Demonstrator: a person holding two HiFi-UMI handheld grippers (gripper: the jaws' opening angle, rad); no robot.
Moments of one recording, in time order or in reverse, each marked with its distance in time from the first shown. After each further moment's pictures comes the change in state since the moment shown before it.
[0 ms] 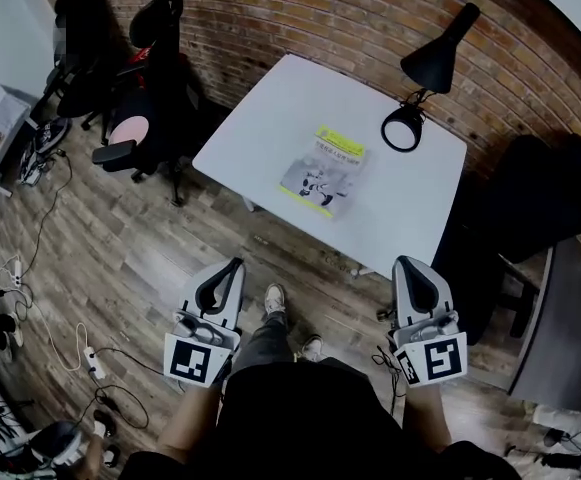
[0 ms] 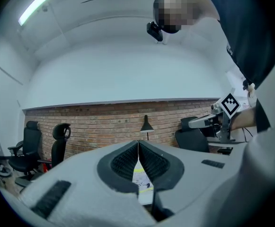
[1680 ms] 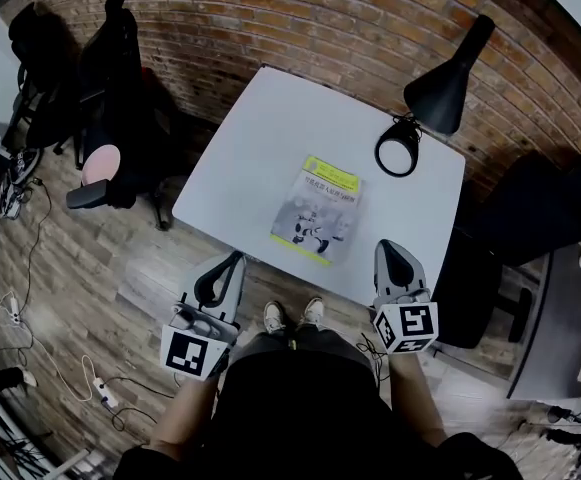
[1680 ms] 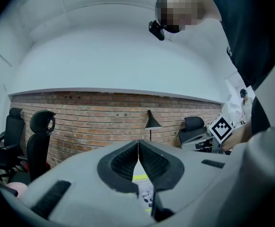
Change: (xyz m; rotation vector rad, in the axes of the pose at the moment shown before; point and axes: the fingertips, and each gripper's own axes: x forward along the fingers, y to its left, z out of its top) left arm 0.153 0.094 -0.024 -0.071 0.046 -0.129; right arm 0.168 -0.081 -0.103 0.144 0.208 -0.185
